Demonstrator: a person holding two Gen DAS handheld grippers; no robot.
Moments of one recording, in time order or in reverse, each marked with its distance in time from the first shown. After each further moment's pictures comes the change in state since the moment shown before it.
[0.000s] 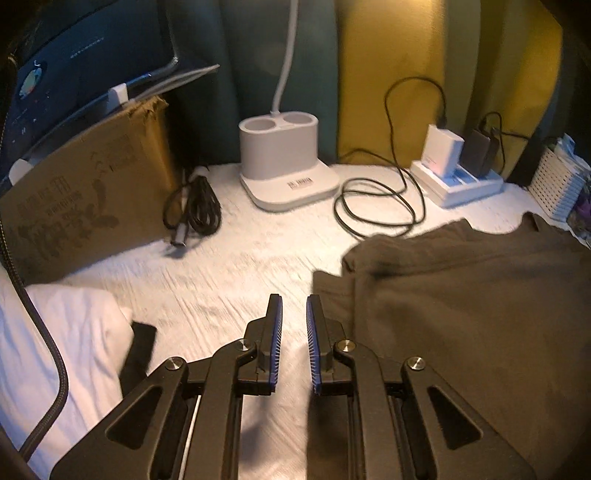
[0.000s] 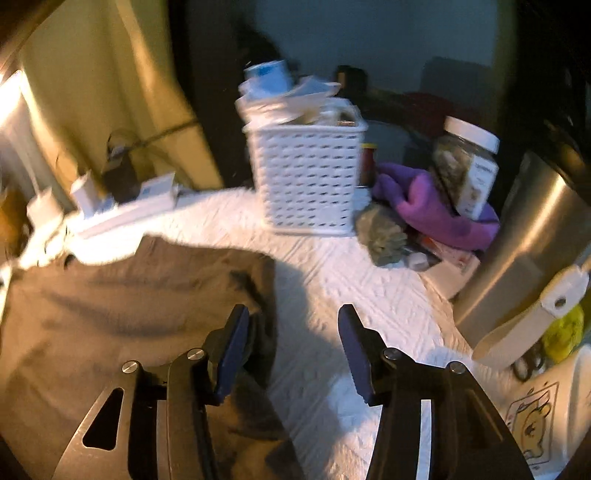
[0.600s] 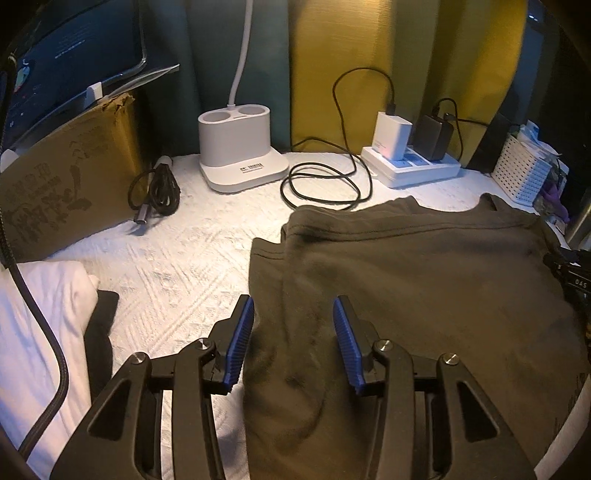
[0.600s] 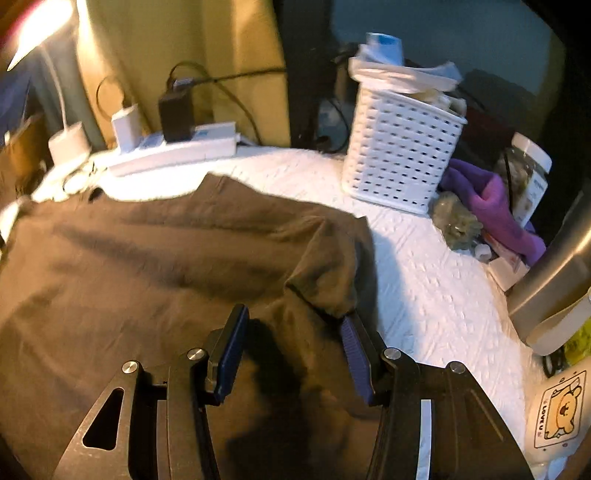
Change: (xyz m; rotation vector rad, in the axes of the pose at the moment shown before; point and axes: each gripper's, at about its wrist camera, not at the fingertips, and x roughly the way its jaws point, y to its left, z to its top) left arm -0.018 -0.025 -0.020 0.018 0.011 -0.107; right arm 0.013 0.089 -0.035 -0.234 0.093 0.006
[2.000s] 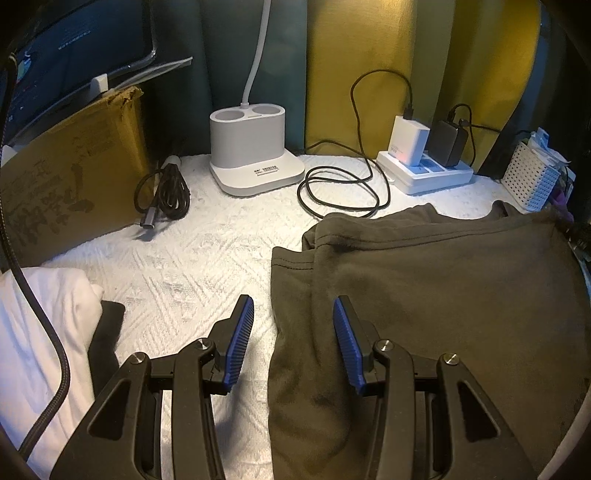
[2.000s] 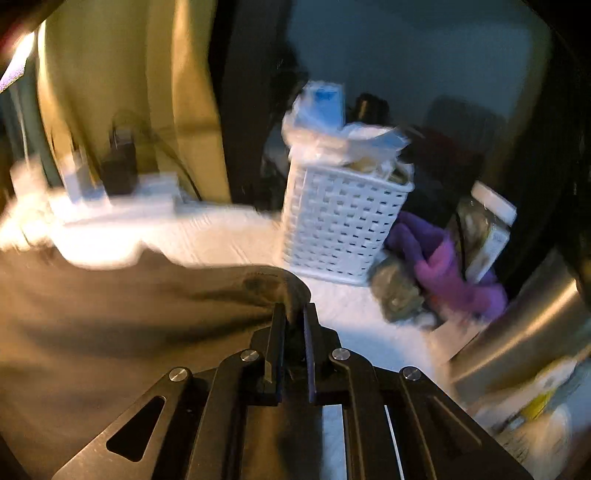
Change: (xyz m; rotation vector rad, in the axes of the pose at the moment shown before) left arm 0.013 0.017 0.005 -0.017 -0.004 0.018; right arm 0.020 -0.042 0.046 -0.054 -0.035 -0.179
